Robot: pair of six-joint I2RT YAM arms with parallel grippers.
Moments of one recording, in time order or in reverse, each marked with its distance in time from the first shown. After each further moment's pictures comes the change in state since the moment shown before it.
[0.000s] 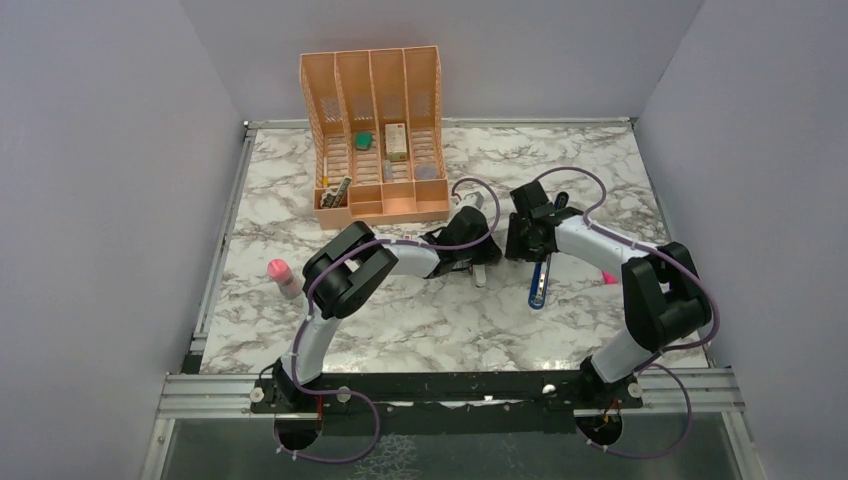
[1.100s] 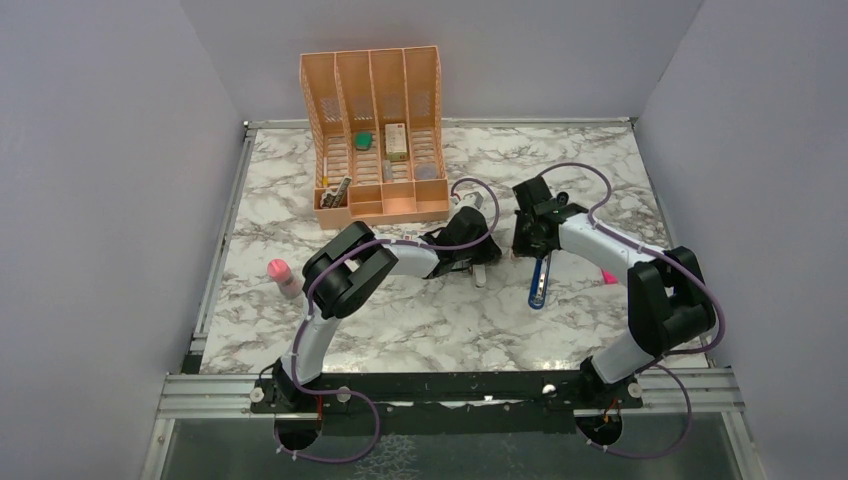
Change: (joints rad) left arm 0.002 0.000 -0.010 0.022 -0.002 -0.001; right arm 0.000 -0.025 0.026 -0.036 0.007 0.013
